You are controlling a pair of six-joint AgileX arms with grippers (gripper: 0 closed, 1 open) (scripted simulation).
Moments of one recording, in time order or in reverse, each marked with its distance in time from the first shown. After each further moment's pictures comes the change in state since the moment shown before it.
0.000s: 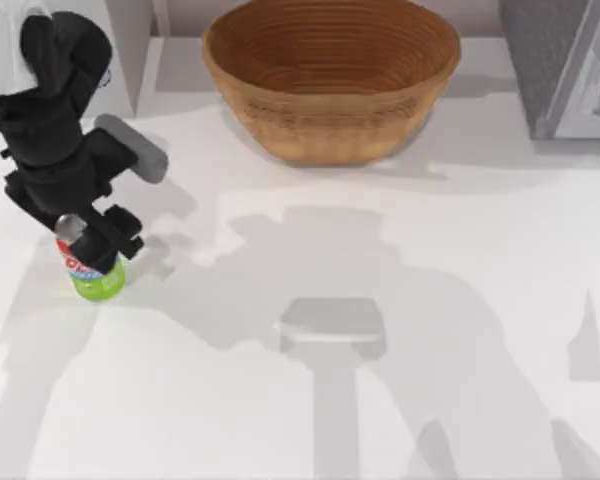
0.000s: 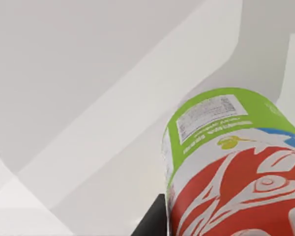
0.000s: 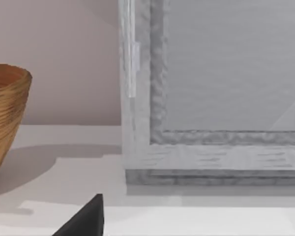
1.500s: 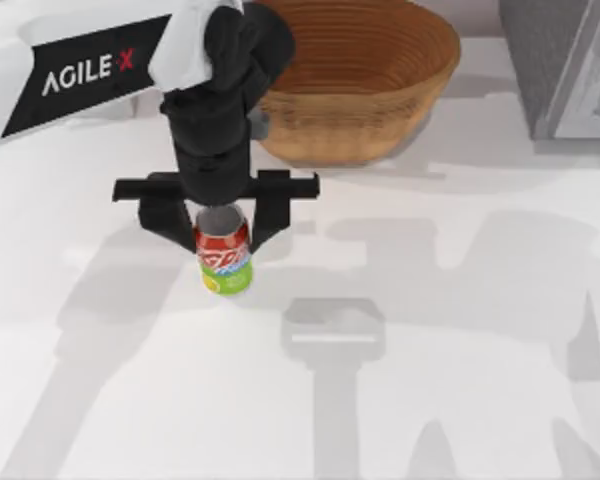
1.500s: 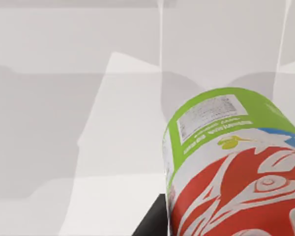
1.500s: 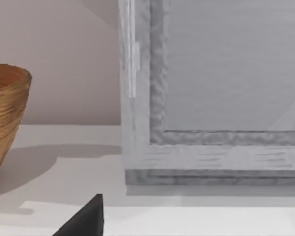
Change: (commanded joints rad) left arm -0.313 0.126 0.253 -0.119 0.000 -1.062; right arm 0.000 0.000 0.000 0.000 0.000 0.000
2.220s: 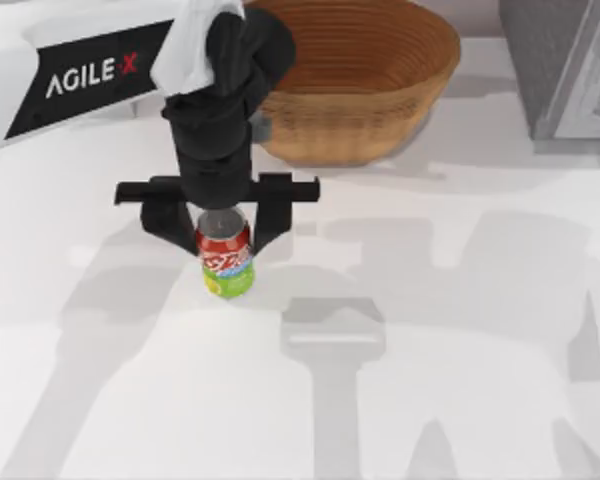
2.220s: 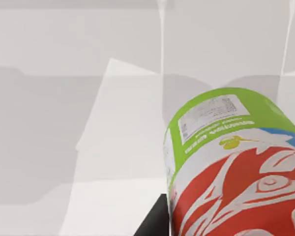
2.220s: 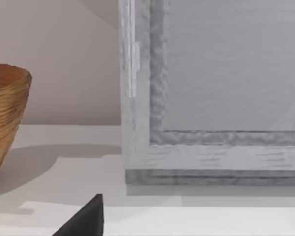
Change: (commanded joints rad) left arm -0.002 0.003 -0.009 0.014 0.000 -0.001; right arm 0.000 0.000 0.000 0.000 0.000 0.000
